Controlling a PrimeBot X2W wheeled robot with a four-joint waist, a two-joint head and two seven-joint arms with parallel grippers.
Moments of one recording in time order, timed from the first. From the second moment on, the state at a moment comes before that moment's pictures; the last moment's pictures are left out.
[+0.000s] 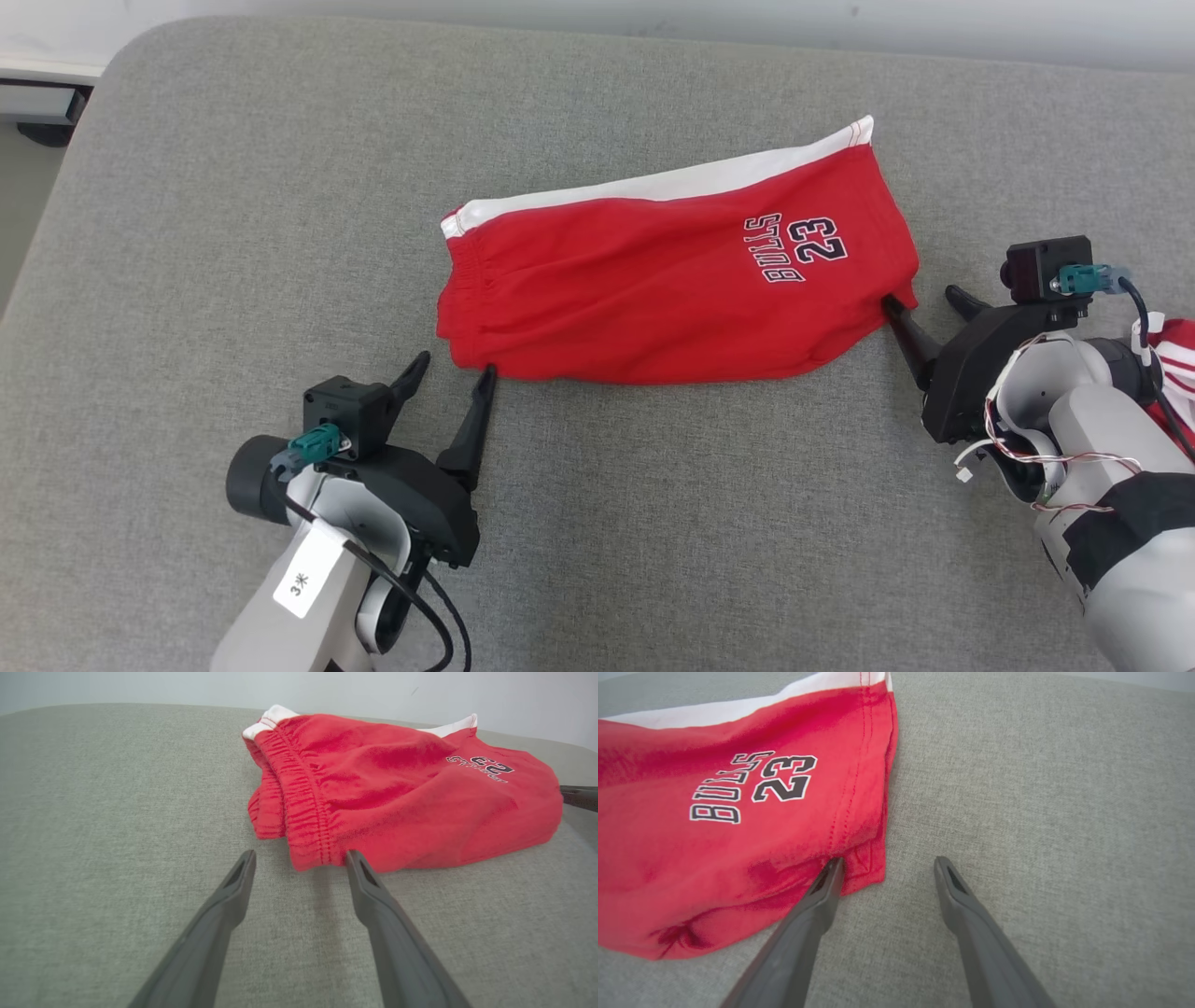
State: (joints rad) left arm -0.52 0.11 -0.50 0.55 -0.35 -0.04 -0.10; right arm -0.68 -0.27 0.32 0.74 0.54 0.09 0.17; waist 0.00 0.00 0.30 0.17
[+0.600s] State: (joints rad) left arm -0.54 0.11 -0.51 0.59 -0.35 -0.06 -0.11; right arm -0.69 -0.25 0.33 0.75 0.56 0.10 0.22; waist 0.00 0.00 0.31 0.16
